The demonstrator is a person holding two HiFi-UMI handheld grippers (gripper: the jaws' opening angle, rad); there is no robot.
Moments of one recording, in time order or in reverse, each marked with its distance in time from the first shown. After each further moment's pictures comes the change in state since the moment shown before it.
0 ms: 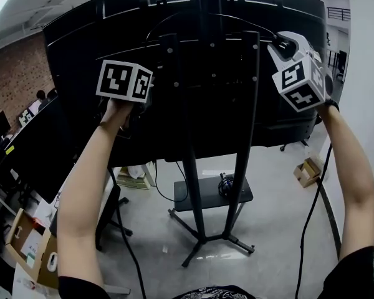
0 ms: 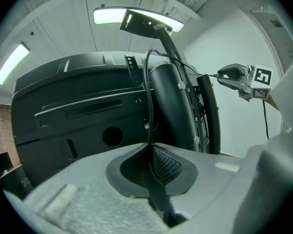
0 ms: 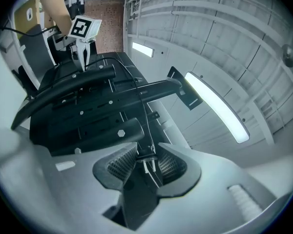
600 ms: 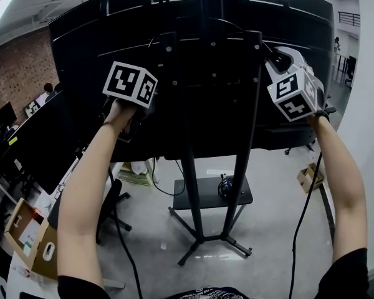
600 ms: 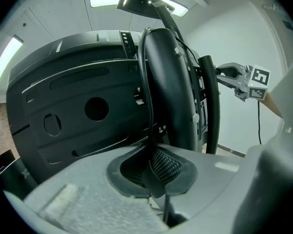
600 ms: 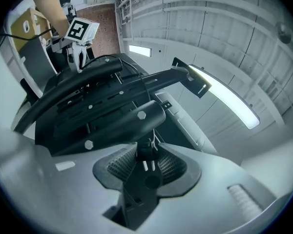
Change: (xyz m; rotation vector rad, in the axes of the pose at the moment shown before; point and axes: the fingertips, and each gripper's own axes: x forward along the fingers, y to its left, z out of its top) left arm 0.019 -0.013 -0.041 -0.020 0.168 -0.018; right arm 0.024 0.044 -0.030 0.109 -0.017 0.093
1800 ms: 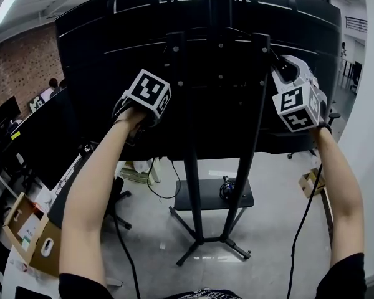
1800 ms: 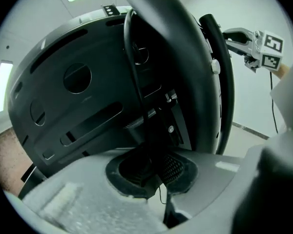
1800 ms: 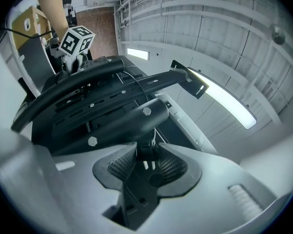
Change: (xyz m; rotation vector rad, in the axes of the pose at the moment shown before) left arm 0.028 0.014 -0.047 0.127 0.215 0.121; right arm 0.000 0.009 -0.008 0.017 -0.039 -0.037
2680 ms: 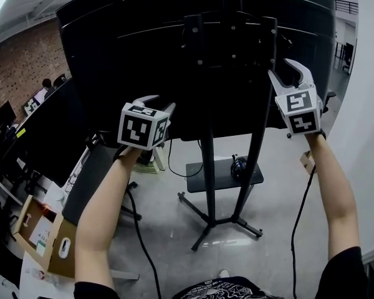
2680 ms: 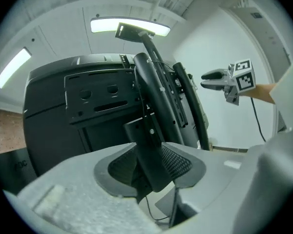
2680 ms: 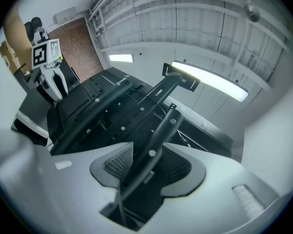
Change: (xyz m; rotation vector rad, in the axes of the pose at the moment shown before) left arm -0.075 -0.025 -0.052 -0.050 -0.434 -0.082; right arm -0.067 0.065 0.034 0.289 0.036 0.014
